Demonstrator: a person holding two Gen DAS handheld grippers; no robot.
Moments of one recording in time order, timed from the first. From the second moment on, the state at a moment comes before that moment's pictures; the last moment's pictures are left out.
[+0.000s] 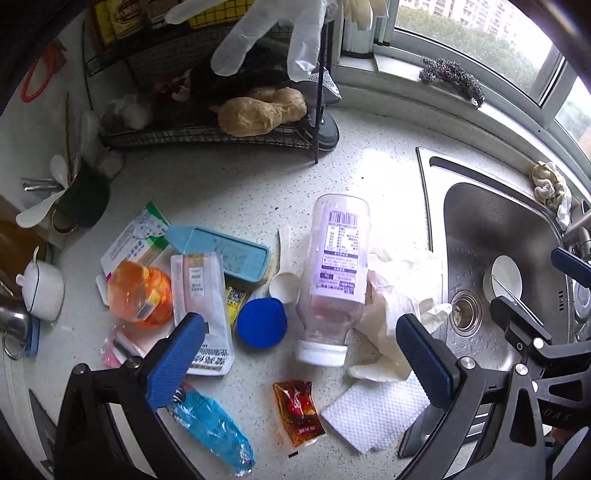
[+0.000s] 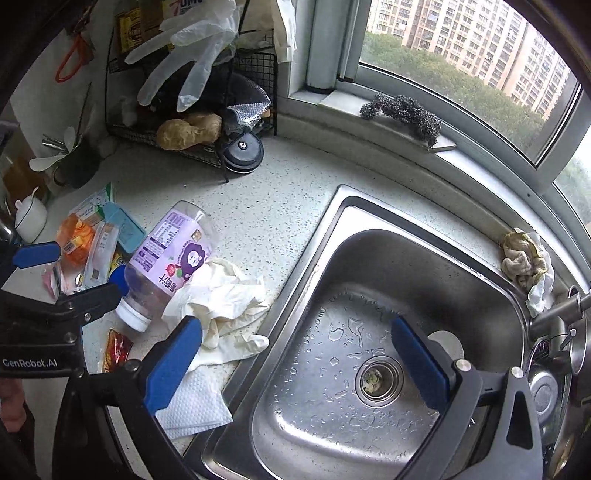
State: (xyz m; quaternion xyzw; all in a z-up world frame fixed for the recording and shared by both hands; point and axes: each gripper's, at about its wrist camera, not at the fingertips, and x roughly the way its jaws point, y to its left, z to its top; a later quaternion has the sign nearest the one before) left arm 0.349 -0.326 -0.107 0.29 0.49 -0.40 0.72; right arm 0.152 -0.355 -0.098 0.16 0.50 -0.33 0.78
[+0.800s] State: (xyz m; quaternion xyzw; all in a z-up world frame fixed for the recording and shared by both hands) left arm 0.358 -0.385 -0.174 0.36 0.51 -0.44 0.64; right arm 0.165 -0.388 -0.130 0.20 0.53 -0.35 0.74
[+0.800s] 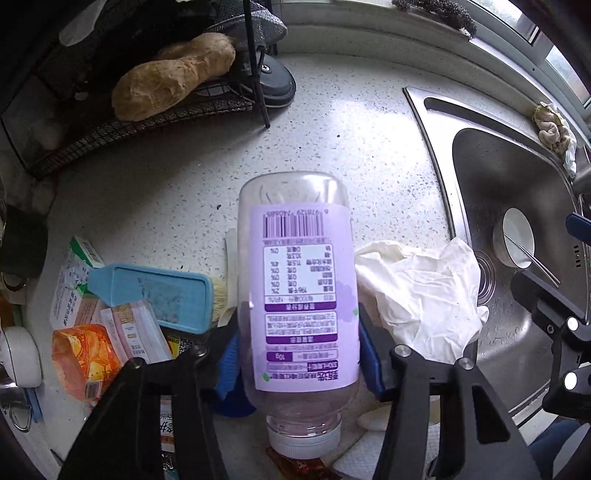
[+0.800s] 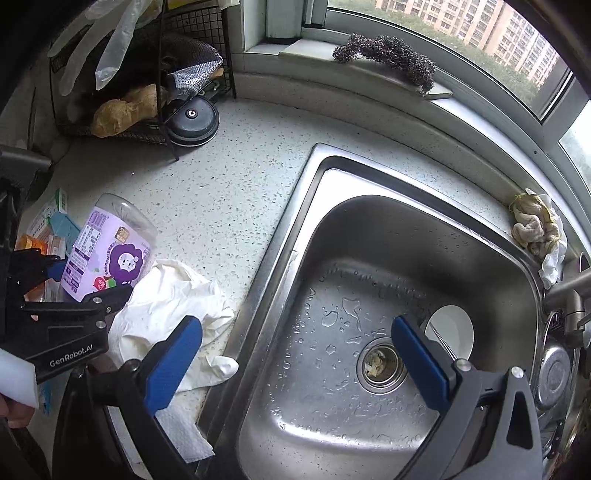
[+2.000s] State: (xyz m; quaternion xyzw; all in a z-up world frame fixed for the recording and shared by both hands) left arm 0.371 -0.293 -0.129 0.28 0.48 -0.40 0.73; right arm 0.238 -0.332 -0.180 0.17 0.60 -0.16 0.76
